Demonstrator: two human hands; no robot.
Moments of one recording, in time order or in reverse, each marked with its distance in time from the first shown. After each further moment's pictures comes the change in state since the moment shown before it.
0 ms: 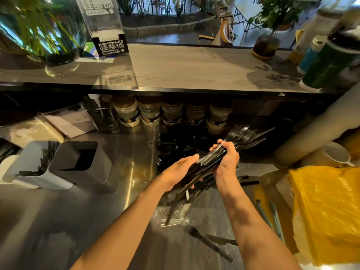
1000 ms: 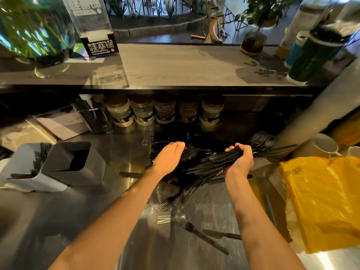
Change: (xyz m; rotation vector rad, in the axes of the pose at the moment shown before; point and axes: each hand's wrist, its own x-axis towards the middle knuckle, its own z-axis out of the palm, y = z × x) left_hand 0.036 -0.006 -0.017 0.077 0.426 0.098; right_hand -0.006 -0.037 -0.037 0.234 0.184 -0.138
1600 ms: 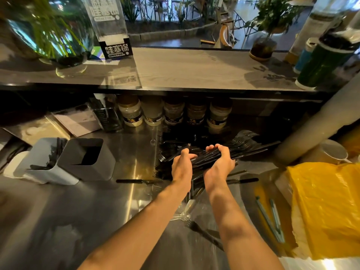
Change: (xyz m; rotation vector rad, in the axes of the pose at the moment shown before) left_hand -0.063 0.017 0.039 -0.453 0.227 -0.261; right_hand -0.057 0.053 0.022 -0.049 0.033 0.058
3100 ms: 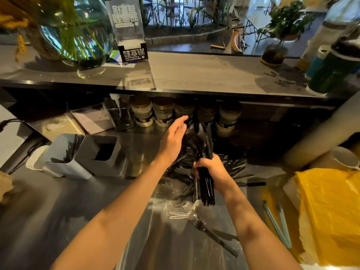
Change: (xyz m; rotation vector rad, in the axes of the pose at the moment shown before) left_hand 0.028 0.066 -0.061 0.311 -0.247 0.681; right_hand -0.012 0.000 -0.010 -0.997 -0.732 0.199
